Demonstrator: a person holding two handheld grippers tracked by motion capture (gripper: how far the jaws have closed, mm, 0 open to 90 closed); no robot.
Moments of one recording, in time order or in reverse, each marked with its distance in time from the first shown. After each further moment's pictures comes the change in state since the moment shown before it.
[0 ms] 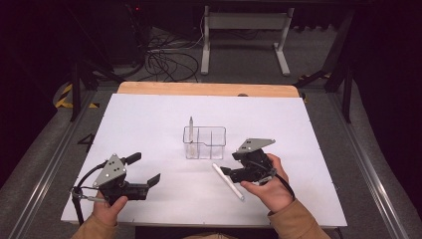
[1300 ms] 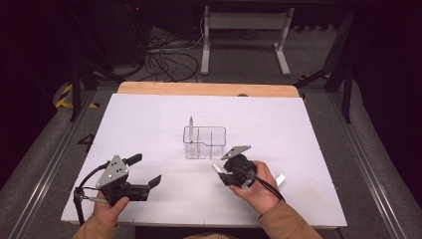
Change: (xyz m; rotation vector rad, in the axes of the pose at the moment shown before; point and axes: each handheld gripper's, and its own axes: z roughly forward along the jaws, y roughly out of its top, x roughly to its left) left arm -0.002 -0.001 0.003 0.029 0.010 0.015; right arm 0.016 -0.011 0.047 0.221 -0.116 0.044
